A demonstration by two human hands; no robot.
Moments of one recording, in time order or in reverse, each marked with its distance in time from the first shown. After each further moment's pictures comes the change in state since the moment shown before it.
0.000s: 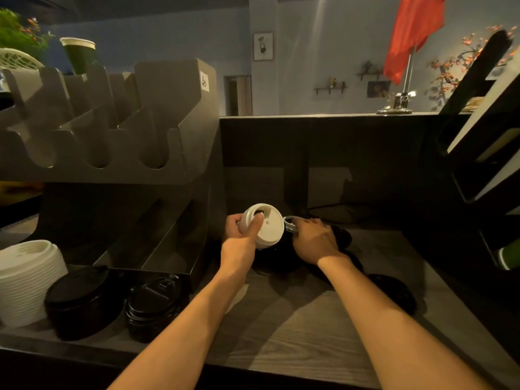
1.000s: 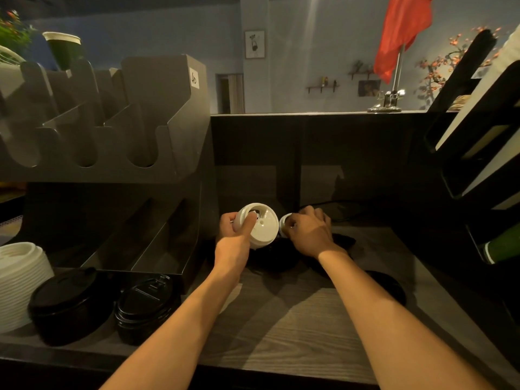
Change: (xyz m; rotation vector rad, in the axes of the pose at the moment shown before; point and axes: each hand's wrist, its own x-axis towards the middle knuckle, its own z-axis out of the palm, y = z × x) left_hand -0.003 0.002 0.002 0.031 -0.006 -0.015; right_hand 0.006 0.008 -0.007 0.012 0.062 0.025
